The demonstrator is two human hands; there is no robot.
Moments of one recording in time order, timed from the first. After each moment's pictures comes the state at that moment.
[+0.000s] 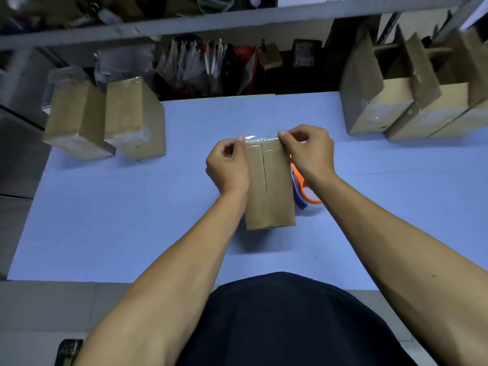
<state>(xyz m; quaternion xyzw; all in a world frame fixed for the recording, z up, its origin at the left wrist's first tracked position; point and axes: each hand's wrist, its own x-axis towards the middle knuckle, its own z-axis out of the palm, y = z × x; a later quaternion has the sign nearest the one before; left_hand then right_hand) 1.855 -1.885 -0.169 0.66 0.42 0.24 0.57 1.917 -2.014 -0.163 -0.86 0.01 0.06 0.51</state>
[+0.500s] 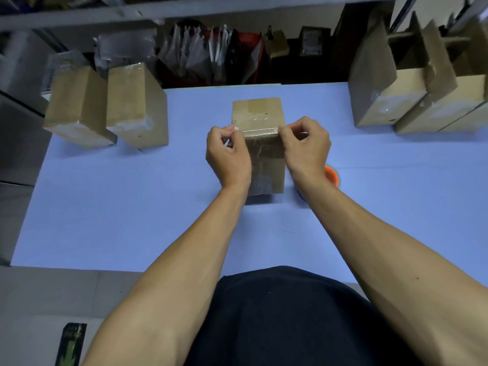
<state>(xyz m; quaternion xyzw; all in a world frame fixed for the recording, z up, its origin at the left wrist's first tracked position) 1.854 -1.878 -0.174 0.69 0.39 0.29 0.53 1.897 -1.985 -0.170 -0.82 0.07 -0.01 0.57</state>
